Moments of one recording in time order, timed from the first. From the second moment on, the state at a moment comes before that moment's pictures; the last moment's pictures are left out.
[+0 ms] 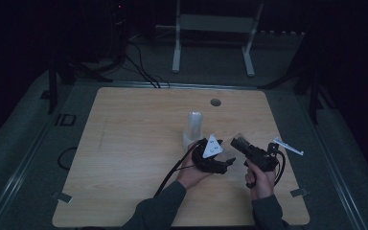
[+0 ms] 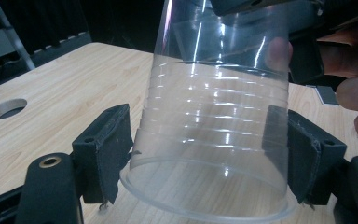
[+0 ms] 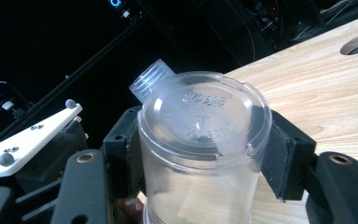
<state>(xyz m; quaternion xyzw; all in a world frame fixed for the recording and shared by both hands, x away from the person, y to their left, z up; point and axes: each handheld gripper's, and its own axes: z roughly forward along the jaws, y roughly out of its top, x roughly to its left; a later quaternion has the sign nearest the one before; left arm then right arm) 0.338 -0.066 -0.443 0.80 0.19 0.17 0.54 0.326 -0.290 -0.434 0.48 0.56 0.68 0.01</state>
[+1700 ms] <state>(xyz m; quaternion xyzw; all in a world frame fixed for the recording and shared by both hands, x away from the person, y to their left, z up) 0.346 -0.031 -0.433 0.82 0.18 0.15 0.53 0.318 -0.298 -0.394 0.39 0.76 0.51 0.13</state>
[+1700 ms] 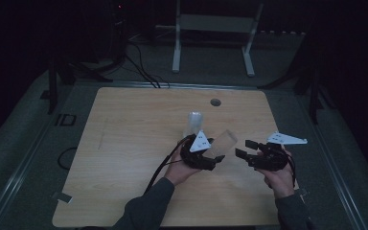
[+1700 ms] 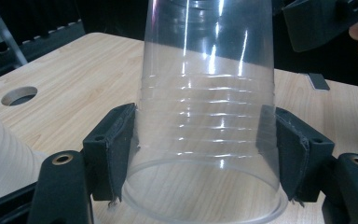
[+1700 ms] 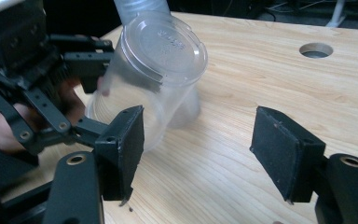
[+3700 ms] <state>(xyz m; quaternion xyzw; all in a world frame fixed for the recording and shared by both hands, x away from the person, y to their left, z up) 0.352 -0.026 -0.425 0.87 0.13 0.14 0.46 0.325 -0.277 -0.354 0.25 0.91 0.27 0.19</state>
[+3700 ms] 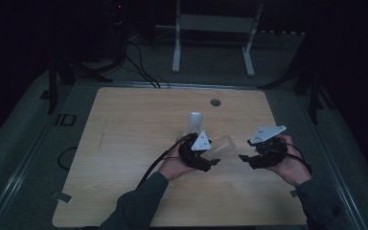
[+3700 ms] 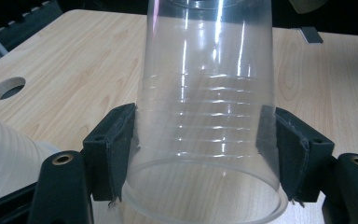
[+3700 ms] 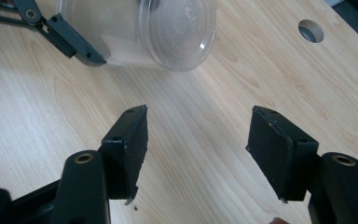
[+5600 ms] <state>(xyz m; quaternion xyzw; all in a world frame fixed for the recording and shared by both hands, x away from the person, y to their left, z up) 0.340 -0.043 -0.428 0.92 0.03 0.14 0.36 0.326 -0.225 -0.352 0.10 0.98 0.08 0.14</state>
